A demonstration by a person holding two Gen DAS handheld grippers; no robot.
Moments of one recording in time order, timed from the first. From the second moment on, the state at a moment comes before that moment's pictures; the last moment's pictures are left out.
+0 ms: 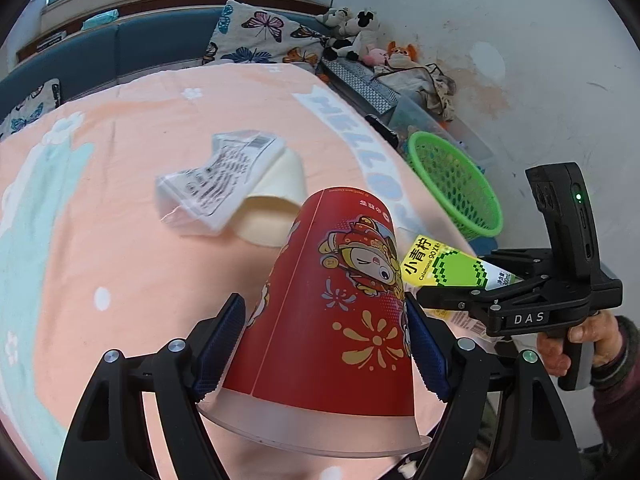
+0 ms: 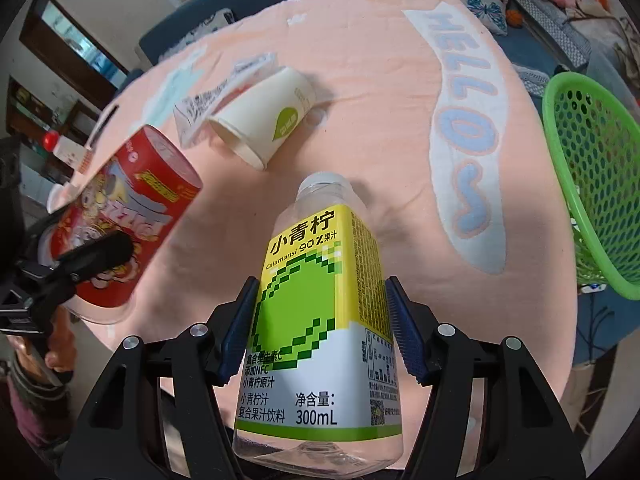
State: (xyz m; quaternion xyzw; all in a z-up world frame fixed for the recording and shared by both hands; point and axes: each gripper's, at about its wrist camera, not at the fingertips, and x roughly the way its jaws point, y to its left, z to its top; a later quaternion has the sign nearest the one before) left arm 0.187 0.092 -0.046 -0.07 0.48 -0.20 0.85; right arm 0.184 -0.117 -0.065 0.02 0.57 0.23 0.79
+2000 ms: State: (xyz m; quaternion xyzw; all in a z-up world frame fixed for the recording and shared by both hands) left arm 0.338 -0.185 -0.033 -0.05 0.51 -0.27 0.82; right arm 0.287 -0.396 -0.102 0.15 0.48 0.06 0.86
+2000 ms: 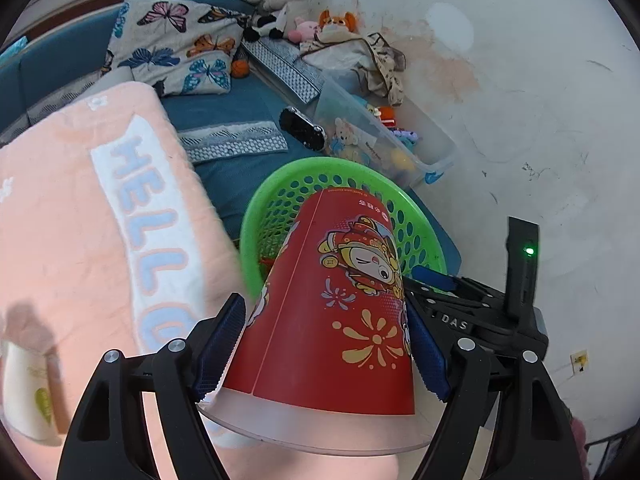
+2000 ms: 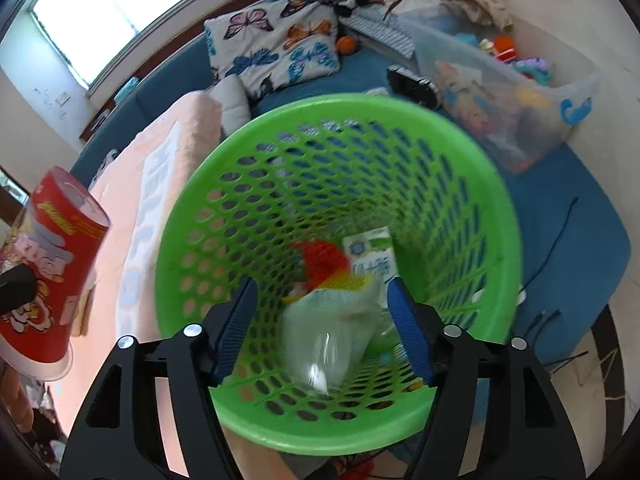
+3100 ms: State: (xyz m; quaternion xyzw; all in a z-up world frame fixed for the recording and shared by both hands) left arm 0.335 -0.184 -0.039 -0.05 0.51 -0.25 0.82; right arm 0.247 -0.401 -0.062 0.12 0.42 0.05 0.90
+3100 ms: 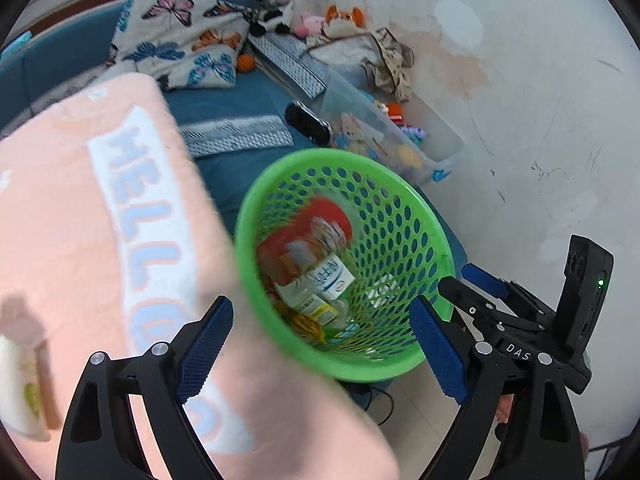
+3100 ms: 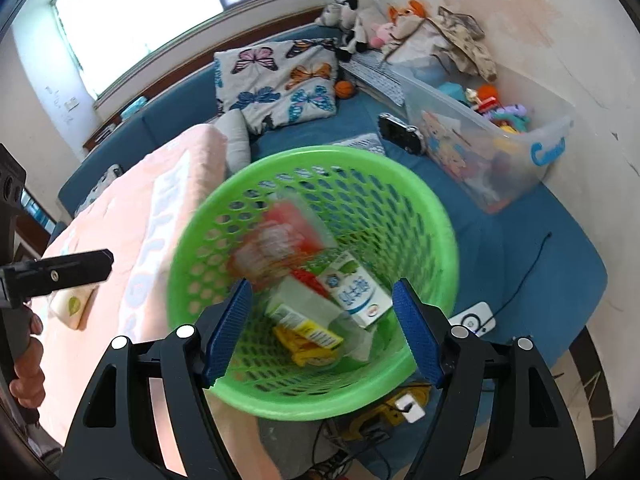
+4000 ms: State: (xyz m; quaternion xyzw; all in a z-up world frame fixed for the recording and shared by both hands) left arm 0.278 0.049 -0.009 -0.09 0.44 -0.10 0.89; right arm 0.245 -0.210 -0.041 0.05 0.43 0.19 0.88
